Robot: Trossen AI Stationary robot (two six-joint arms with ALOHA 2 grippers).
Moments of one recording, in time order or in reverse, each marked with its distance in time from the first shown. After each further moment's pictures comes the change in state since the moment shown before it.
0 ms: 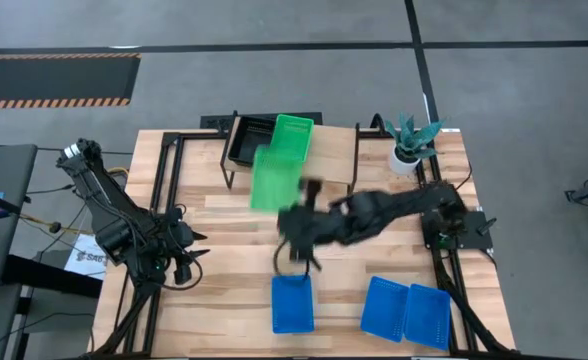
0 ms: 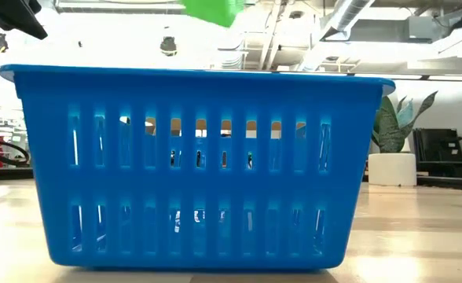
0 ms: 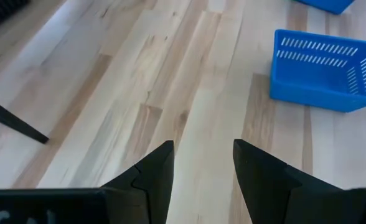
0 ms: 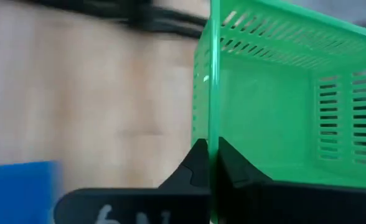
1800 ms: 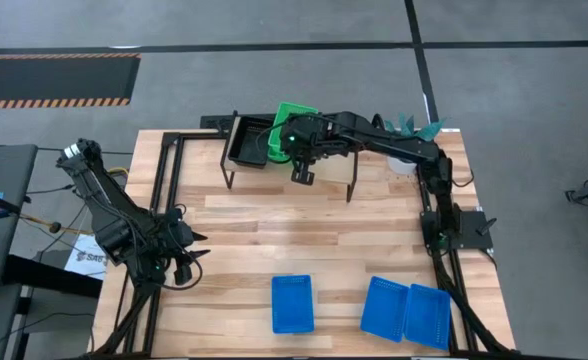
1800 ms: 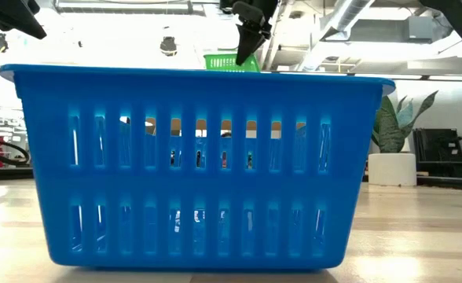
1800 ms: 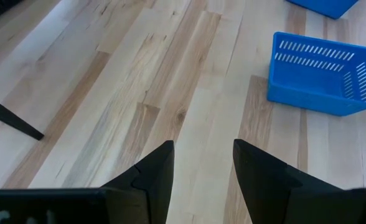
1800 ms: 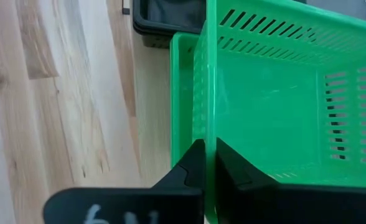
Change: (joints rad) left arm 0.000 0.000 0.000 0.007 0.004 -0.025; right arm -0.514 0.007 -0.083 -0.063 -0.324 -0.191
